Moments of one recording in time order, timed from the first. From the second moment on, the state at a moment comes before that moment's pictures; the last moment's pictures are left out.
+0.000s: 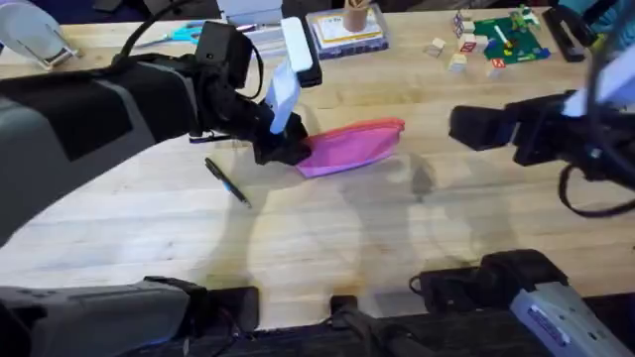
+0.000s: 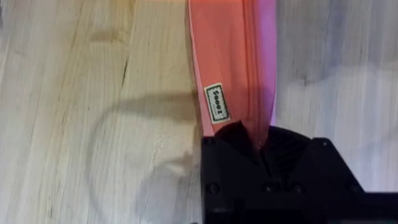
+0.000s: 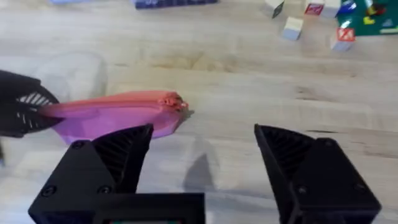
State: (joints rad) left arm -0.31 1.54 0.92 -0.58 0.66 0.97; right arm 0.01 0.61 0.81 -0.83 -0.12 0.00
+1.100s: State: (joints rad) left arm -0.31 1.54 0.92 -0.58 0.66 0.97; right arm 0.00 1.18 0.87 -0.79 -0.42 -1.30
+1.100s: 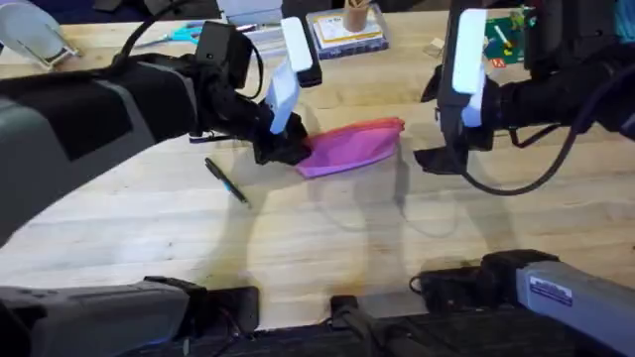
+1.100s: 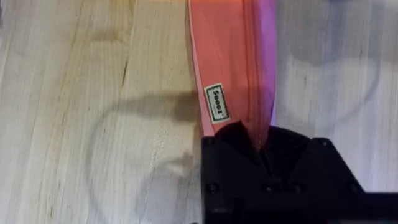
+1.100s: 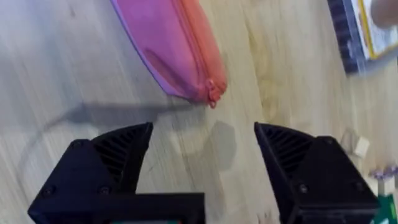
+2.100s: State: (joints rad) left arm -0.31 1.54 0.92 -0.58 0.66 0.97; right arm -0.11 1.38 0.87 -0.70 -0.64 -1.48
